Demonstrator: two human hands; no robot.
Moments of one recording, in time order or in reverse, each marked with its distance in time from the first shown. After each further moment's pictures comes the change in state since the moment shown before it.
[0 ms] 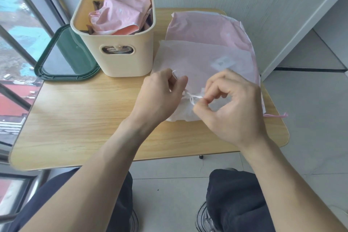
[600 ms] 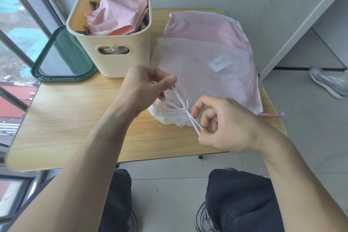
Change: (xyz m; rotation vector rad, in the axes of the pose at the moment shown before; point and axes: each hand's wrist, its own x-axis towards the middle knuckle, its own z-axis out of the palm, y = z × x) left_hand 0.015 -0.013 -0.023 -0.325 -0.125 -0.146; right_hand -0.004 -0.002 -0.025 0.009 -0.746 0.388
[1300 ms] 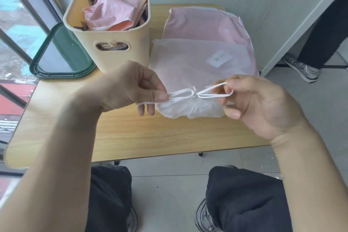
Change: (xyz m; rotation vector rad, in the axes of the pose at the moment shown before) left_hand -0.003 0.010 -0.043 0.096 -0.503 0.057; right_hand -0.002 0.009 -0.026 1.140 0.138 0.015
